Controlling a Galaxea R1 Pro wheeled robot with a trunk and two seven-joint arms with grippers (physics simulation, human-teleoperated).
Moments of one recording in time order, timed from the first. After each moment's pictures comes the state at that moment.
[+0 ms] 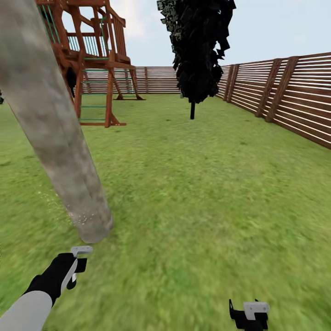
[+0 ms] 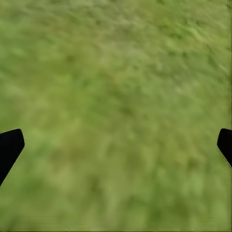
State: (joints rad) left arm -0.63 0.17 0.13 -0.58 -0.07 0.59 0.09; right arm -0.36 0.00 -0.71 -0.23 0.81 -0.61 -0.16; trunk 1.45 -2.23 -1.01
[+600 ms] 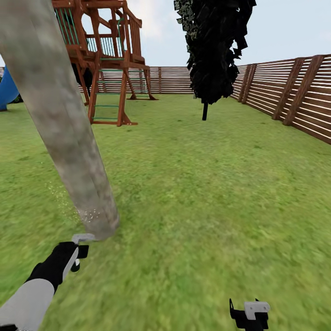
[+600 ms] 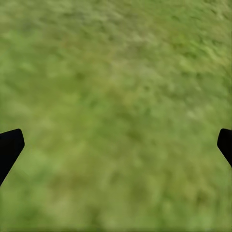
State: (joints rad) left arm -0.69 0.18 0.12 -0.60 -0.07 0.57 0.07; right arm -0.36 0.00 -0.71 -0.24 0.81 -0.61 -0.16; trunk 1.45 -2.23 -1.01
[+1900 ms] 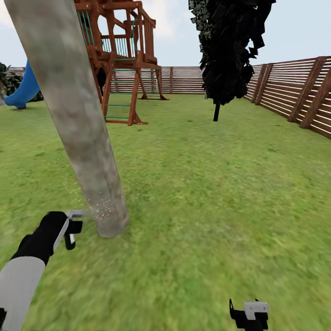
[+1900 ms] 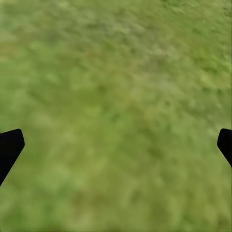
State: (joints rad) left arm -0.80 0.26 0.07 -0.82 -0.07 0.89 -0.05; right arm -0.36 0.00 -0.71 -0.24 0.81 -0.61 -0.16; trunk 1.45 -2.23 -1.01
